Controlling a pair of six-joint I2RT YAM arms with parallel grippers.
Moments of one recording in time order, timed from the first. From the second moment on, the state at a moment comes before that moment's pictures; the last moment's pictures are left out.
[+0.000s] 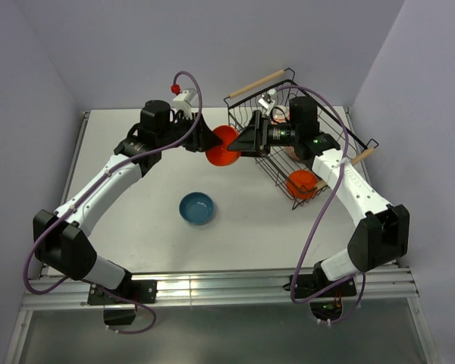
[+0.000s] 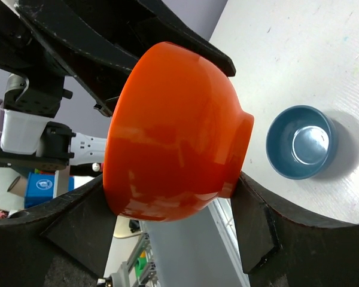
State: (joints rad) left arm -0.49 1.48 1.36 -0.20 0.50 -0.45; right arm 0.32 1.46 1.30 -0.23 -0.99 0.76
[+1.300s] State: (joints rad) left arm -0.48 1.46 1.36 -0.25 0.42 -0.43; right arm 0.11 1.51 1.66 -0.61 -0.60 0.36
